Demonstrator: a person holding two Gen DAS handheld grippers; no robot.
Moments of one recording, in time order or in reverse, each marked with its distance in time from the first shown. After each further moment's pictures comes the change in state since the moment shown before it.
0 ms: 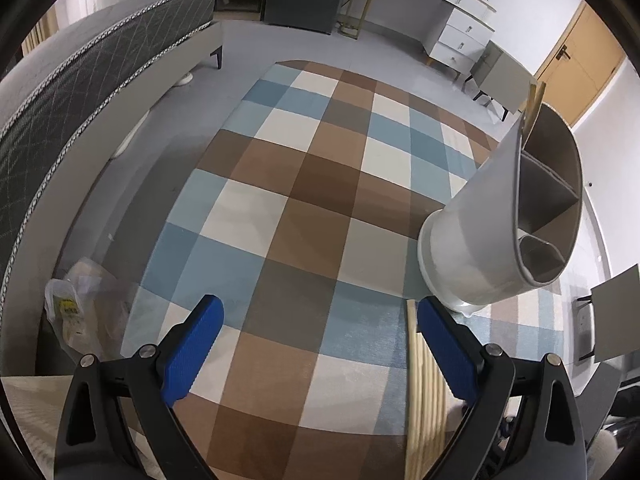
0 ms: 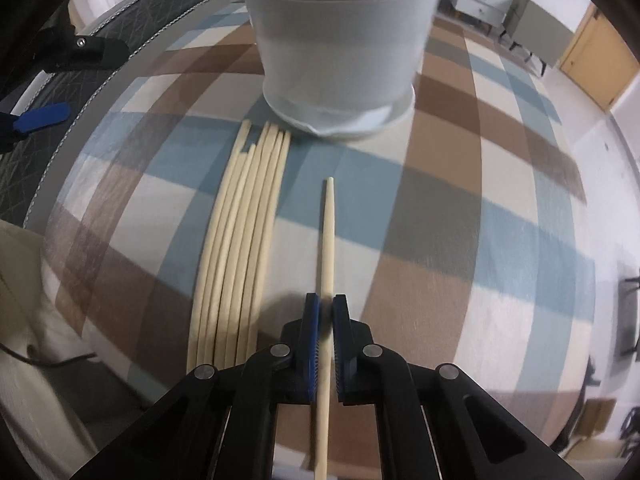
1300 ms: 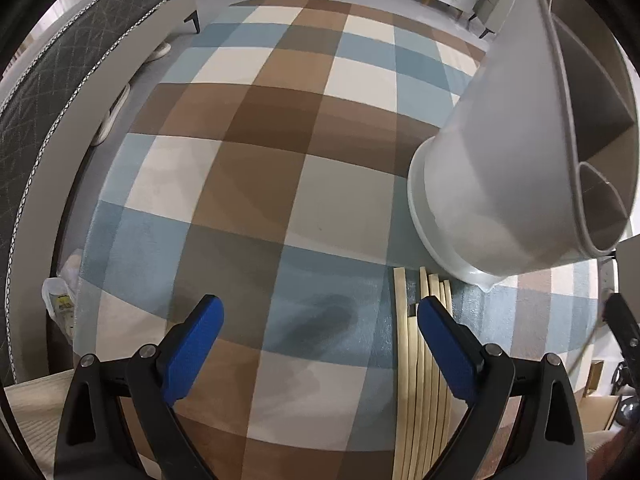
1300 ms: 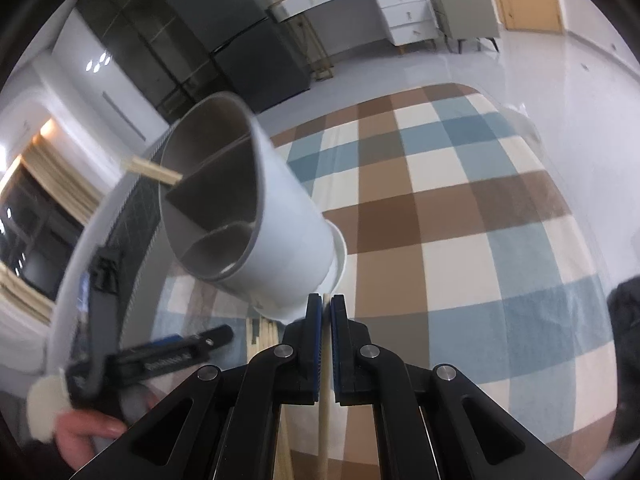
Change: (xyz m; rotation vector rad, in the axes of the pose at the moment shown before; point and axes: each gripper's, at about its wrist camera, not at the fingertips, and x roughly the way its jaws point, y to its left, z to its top) left arm 0.063 -0.046 -0.011 0.095 0.196 0.088; right arm -0.050 -0.108 0.039 0.426 -0.357 0.294
